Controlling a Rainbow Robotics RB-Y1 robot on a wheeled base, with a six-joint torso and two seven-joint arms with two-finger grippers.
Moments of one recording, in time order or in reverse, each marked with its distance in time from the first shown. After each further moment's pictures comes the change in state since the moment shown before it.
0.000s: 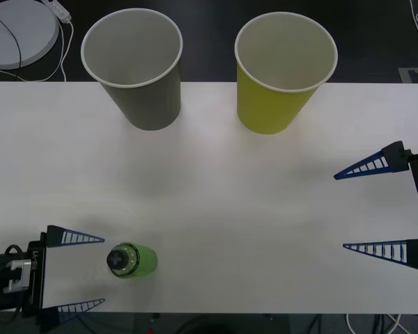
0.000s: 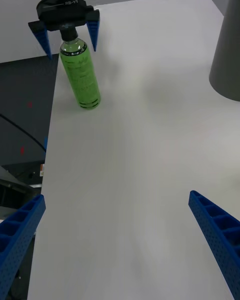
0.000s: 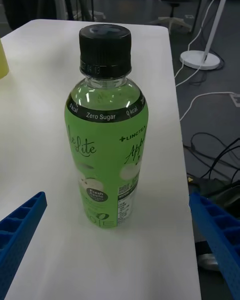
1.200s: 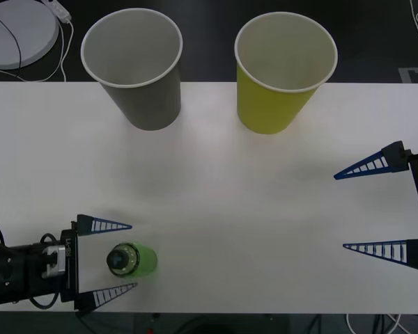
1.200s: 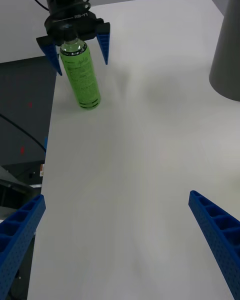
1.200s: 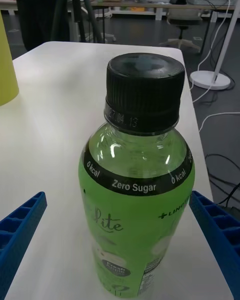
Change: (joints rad) right arm 0.000 0.000 0.000 0.000 0.000 0.000 0.000; left arm -0.066 -0.135 -0.031 -0.004 -0.047 0.039 0.037
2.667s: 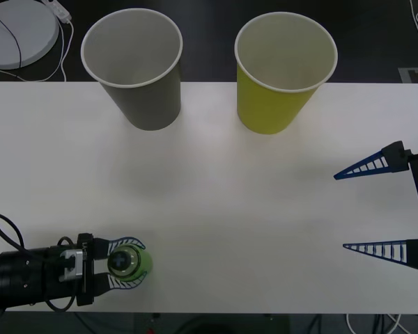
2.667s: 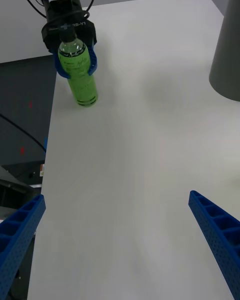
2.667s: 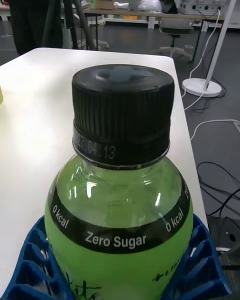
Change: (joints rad) right arm 0.000 0.000 0.000 0.000 0.000 0.000 0.000; left arm -0.003 -0.052 -0.029 -0.023 -0.045 0.001 0.024
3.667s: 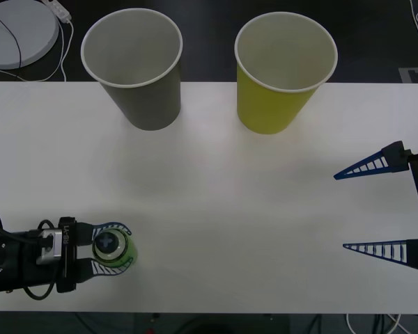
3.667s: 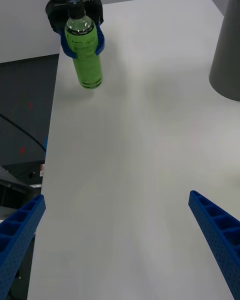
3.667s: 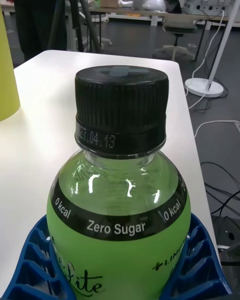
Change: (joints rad) right arm 0.000 0.000 0.000 0.000 0.000 0.000 0.000; left arm 0.013 0.081 0.064 -0.126 0.034 0.000 0.148
